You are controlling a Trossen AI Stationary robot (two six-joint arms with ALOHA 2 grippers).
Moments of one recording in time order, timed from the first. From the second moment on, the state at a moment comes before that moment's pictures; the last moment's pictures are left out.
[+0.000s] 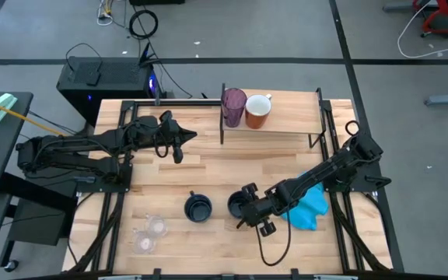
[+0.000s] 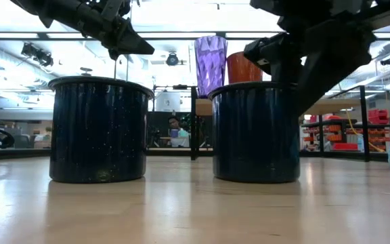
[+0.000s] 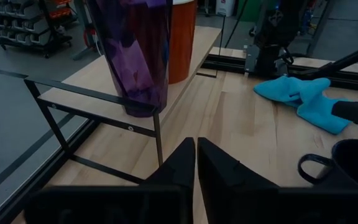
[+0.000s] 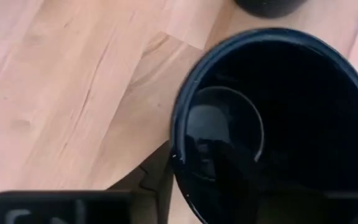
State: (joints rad) left arm 0.24 0.98 0.65 0.05 -0.09 -0.01; right arm 0.44 1.77 1.17 -0.54 0.14 0.00
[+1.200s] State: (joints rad) left arm 0.24 0.98 0.65 0.05 -0.09 -0.02; right arm 0.33 1.44 1.17 -0.91 0.22 0.13
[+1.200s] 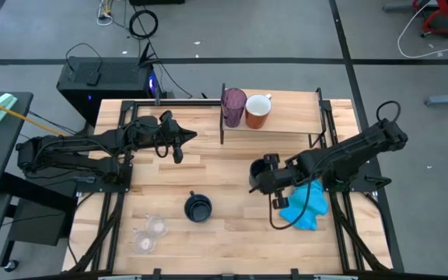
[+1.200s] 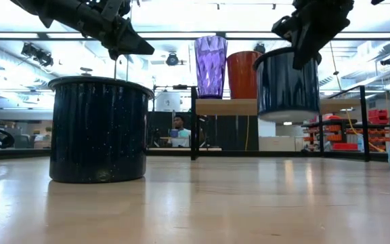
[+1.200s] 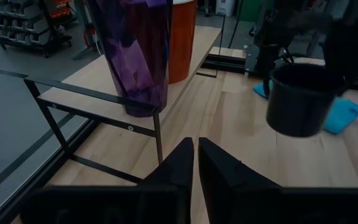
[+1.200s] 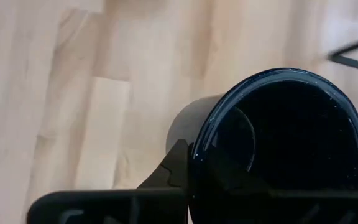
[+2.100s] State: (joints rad) left arm 0.24 0.98 0.65 0.05 -0.09 -0.01; right arm 0.07 1.21 1.18 -1.16 0.40 0.06
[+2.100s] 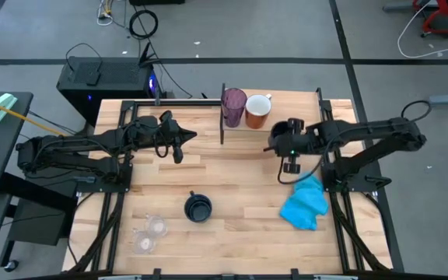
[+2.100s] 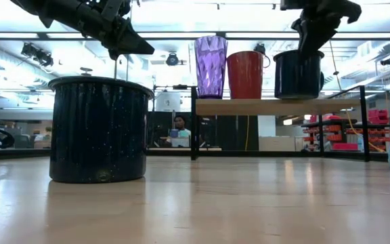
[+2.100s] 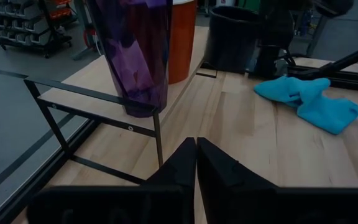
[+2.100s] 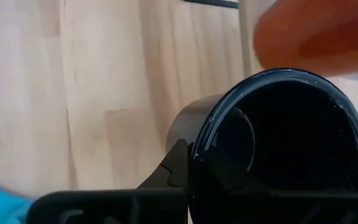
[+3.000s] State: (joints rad) left arm 0.24 0.98 0.65 0.05 -0.09 -0.01; right arm -0.21 1.23 1.29 -1.21 0.39 -0.08
